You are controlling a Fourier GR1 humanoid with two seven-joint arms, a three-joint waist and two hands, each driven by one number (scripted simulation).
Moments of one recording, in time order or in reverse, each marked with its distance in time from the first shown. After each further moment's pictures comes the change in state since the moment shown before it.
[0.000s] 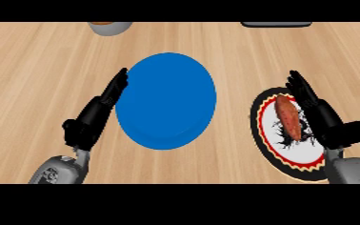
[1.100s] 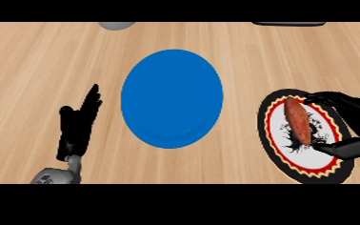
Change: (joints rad) left arm 0.101 -0.039 0.123 0.127 -0.017 0.183 0.128; right arm -0.071 -0.223 -0.046 0.228 0.008 0.479 -0.453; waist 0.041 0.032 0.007
